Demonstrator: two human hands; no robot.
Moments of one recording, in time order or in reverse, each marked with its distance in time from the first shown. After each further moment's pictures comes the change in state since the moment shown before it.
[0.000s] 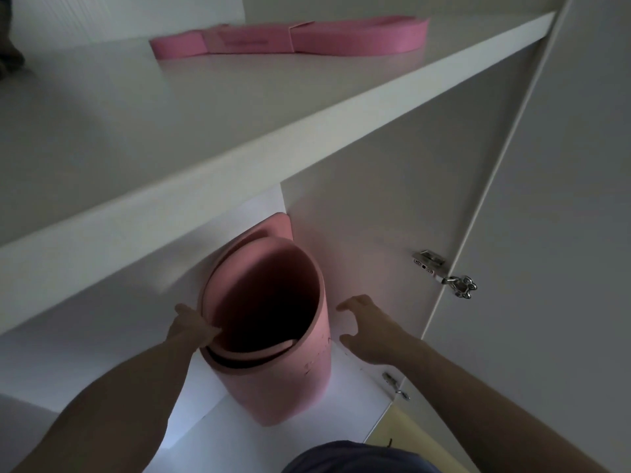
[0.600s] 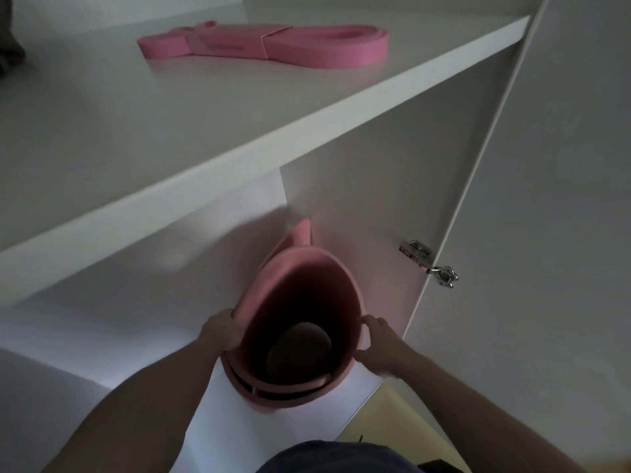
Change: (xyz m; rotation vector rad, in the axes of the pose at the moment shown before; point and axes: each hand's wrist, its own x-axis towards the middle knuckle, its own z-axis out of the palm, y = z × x) left_hand -0.085 0.019 0.034 0.158 -0.170 0.285; right_hand -0.037 0.052 0.016 0.119 -0.150 0.204
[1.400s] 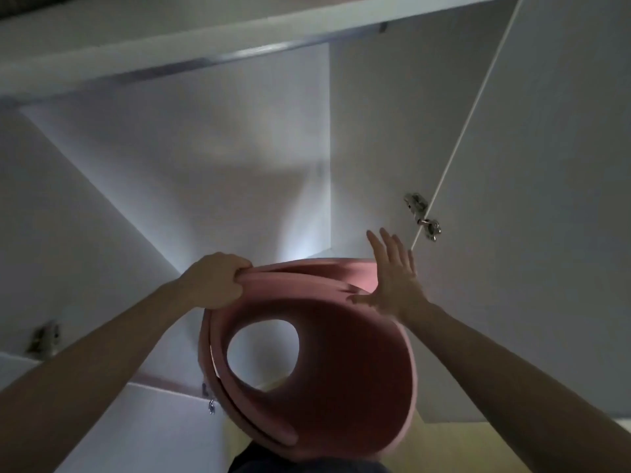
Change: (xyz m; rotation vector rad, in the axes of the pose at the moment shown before) left_hand -0.277 0.064 -0.013 0.184 0.017 0.254; right_hand -0.067 0.064 -0.054 -0.409 0.246 -0.498
